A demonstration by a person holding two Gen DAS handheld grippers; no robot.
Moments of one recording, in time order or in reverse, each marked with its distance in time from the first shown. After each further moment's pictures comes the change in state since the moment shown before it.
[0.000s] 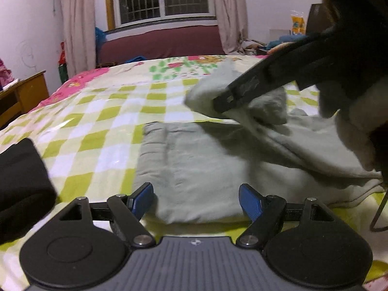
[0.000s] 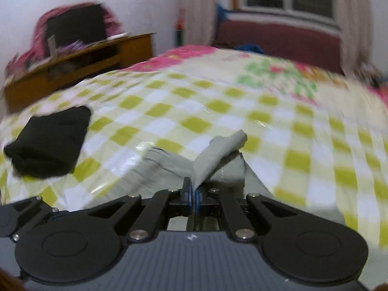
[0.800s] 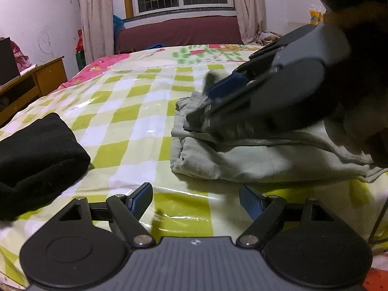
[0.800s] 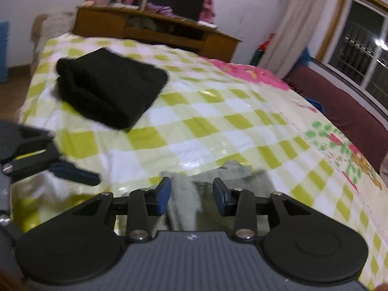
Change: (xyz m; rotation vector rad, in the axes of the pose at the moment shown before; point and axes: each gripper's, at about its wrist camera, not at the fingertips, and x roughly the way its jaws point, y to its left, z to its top) left arm -0.017 0.026 -0.027 -0.036 0.054 0.069; right arm 0.021 0.074 -0.009 -0.365 -0.041 0.084
